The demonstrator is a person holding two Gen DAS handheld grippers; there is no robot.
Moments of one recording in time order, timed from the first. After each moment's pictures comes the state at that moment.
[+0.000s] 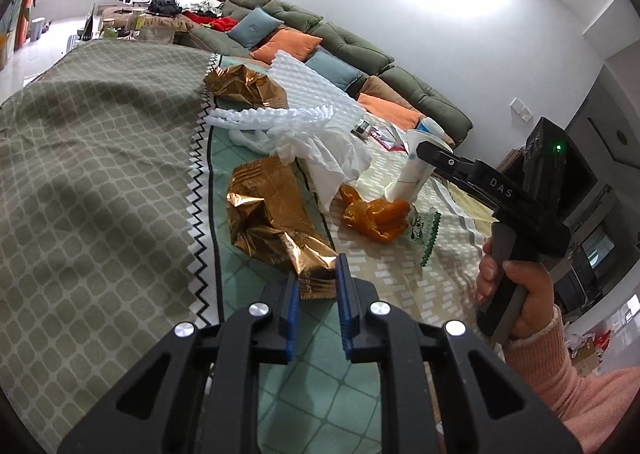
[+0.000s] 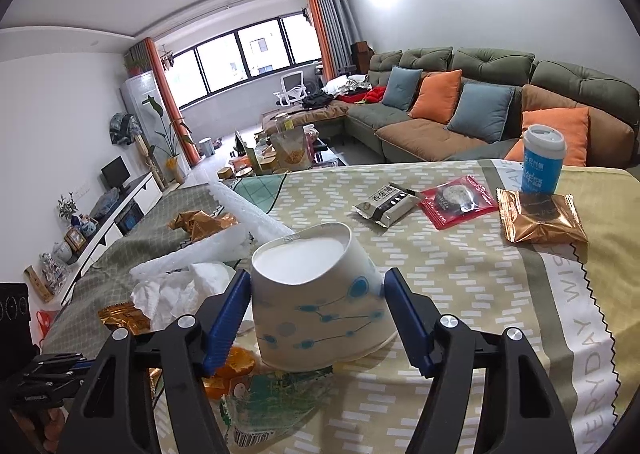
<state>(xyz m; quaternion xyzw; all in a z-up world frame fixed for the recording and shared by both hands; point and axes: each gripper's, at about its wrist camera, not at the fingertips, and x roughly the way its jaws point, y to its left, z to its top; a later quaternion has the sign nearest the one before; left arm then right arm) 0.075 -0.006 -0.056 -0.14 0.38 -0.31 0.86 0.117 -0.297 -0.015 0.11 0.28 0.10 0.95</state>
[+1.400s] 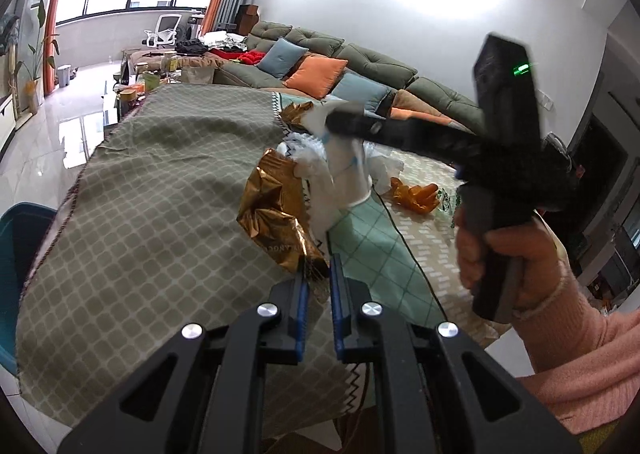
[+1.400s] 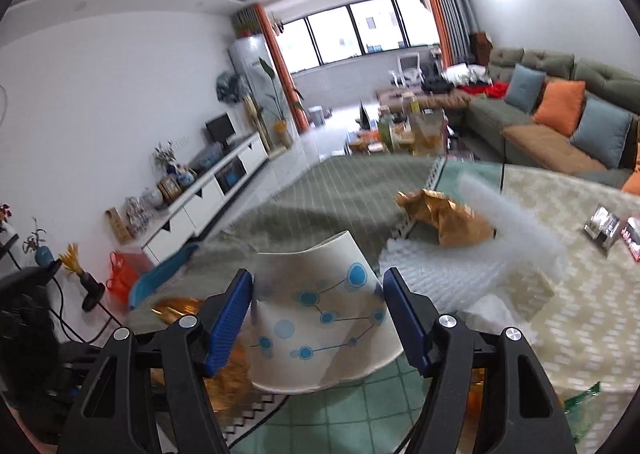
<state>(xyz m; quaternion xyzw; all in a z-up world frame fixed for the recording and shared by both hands) 0.007 0.070 -0.031 -0.07 0.34 -0.24 0.90 0.124 -0.125 -0.006 0.06 0.30 0.30 0.90</state>
